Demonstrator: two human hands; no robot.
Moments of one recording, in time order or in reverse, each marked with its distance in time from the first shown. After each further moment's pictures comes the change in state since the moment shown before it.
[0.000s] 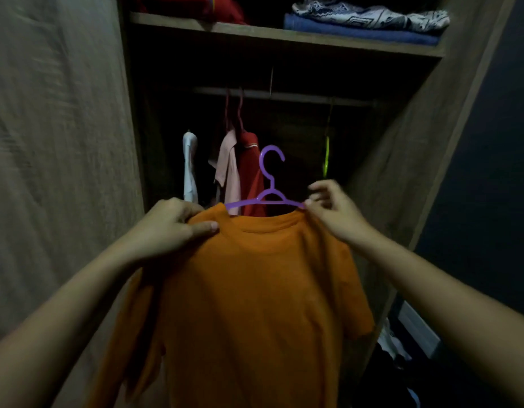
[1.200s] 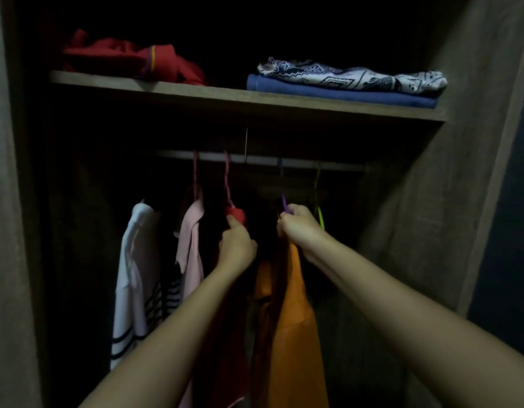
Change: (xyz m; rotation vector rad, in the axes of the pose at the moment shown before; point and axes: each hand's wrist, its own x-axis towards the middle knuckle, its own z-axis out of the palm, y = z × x) left_hand 0.256 0.077 0.100 -0.123 0.331 -0.272; right_hand 0.189 0.002 -0.008 0.226 0.005 0.187
